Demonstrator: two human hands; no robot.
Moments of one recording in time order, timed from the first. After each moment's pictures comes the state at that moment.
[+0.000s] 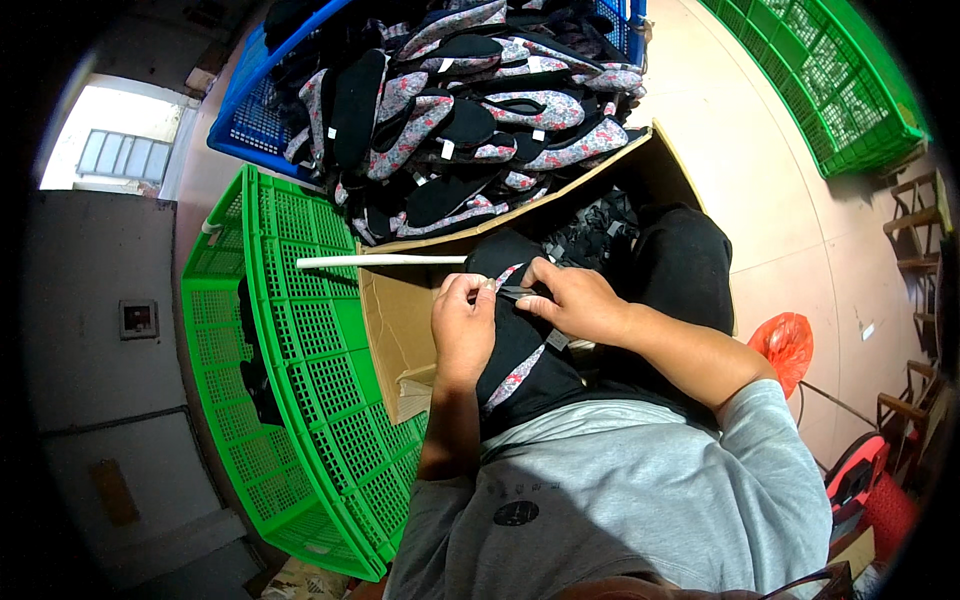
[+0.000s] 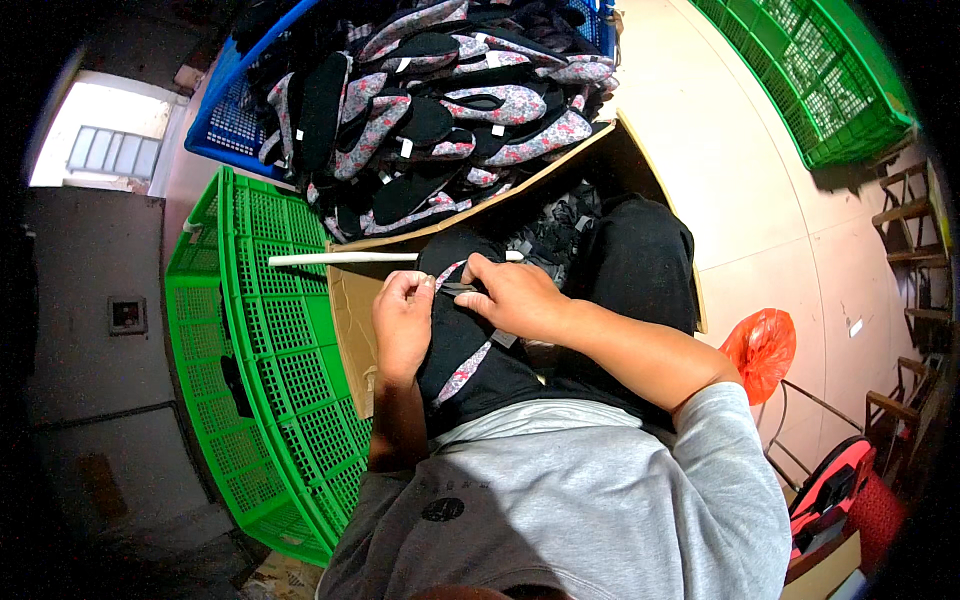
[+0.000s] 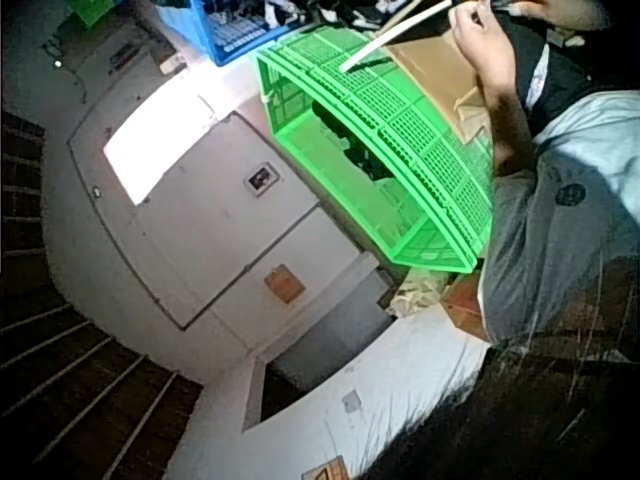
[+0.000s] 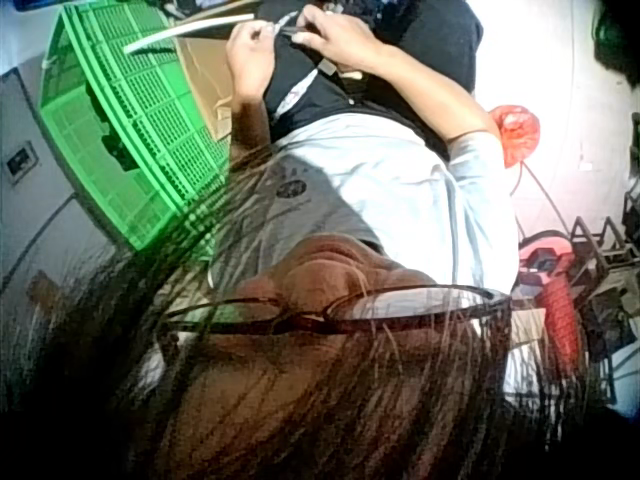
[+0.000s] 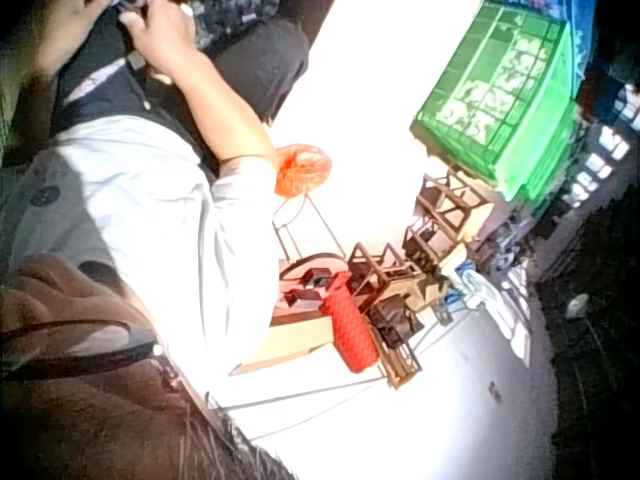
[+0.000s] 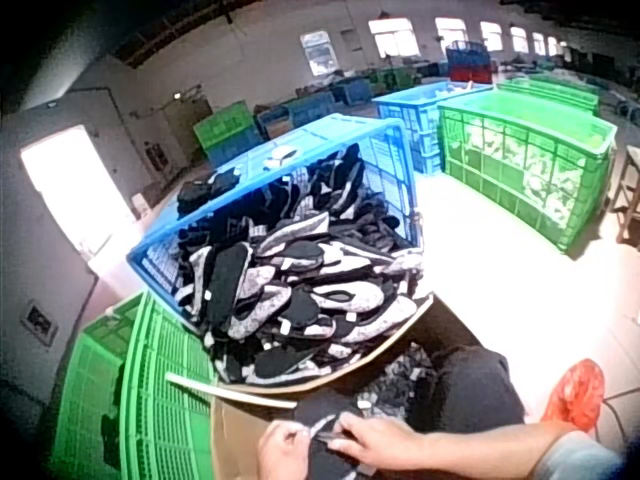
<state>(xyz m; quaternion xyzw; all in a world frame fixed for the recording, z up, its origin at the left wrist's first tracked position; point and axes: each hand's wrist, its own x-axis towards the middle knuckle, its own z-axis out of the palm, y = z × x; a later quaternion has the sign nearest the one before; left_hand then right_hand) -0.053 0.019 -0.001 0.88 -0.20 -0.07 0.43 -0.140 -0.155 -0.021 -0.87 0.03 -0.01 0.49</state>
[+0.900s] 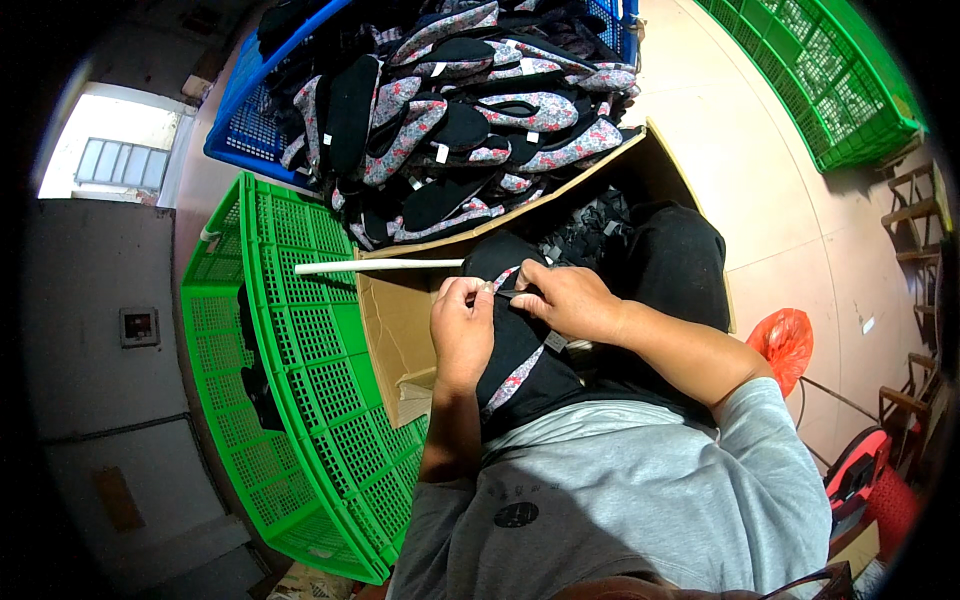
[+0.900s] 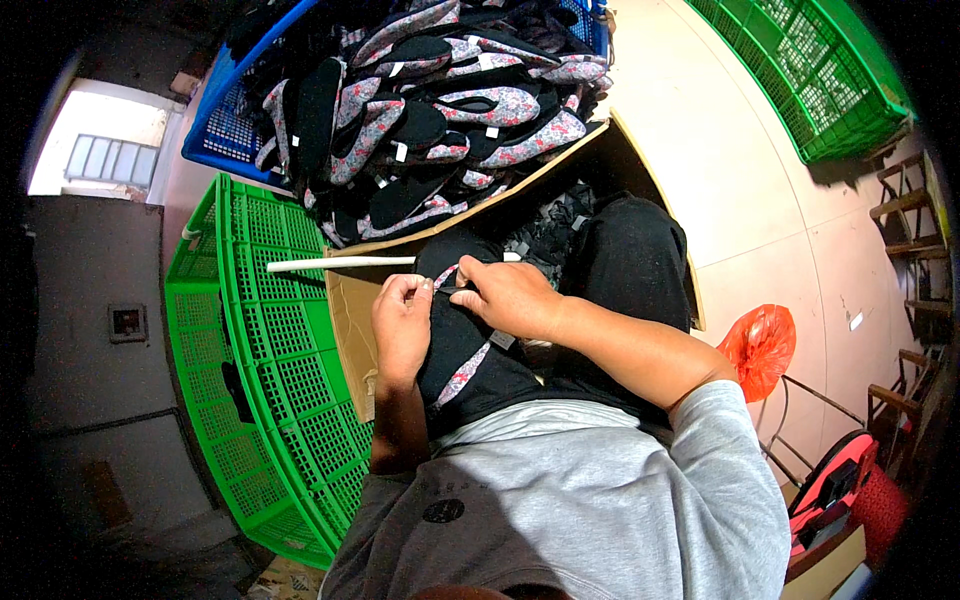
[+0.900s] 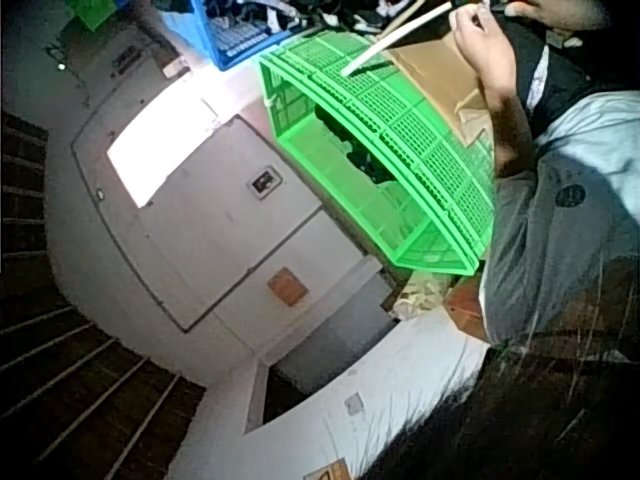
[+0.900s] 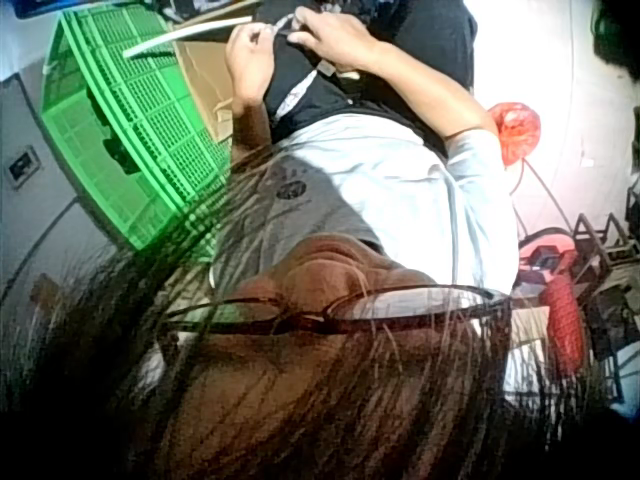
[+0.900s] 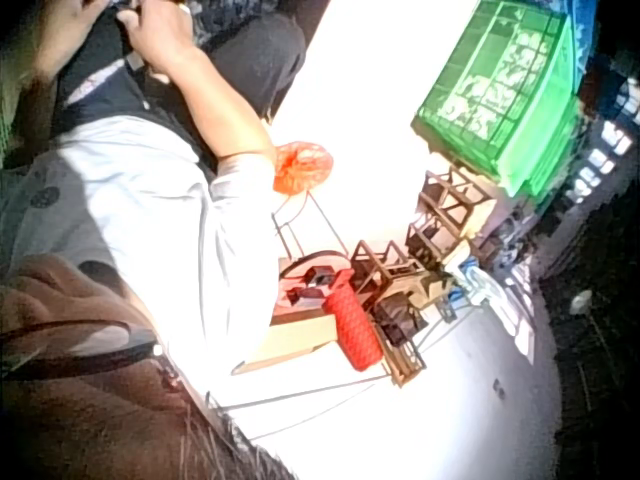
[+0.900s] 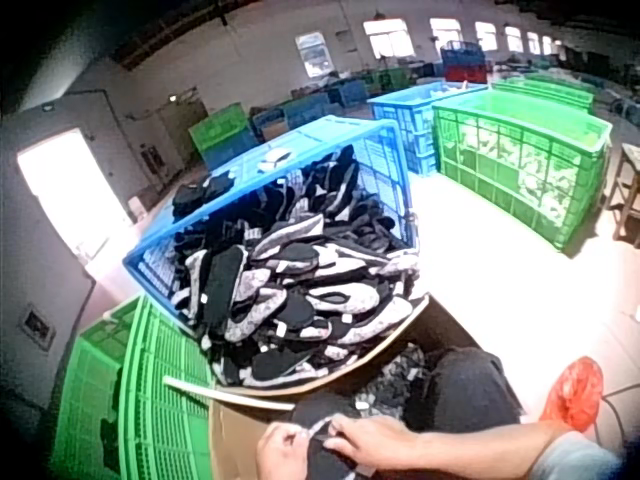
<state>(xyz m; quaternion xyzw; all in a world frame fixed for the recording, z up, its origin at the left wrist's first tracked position) -0.056 0.016 -0.001 0.88 -0.20 -0.07 0.43 -0.135 -0.156 -0.017 -0.89 0.03 0.01 0.46</state>
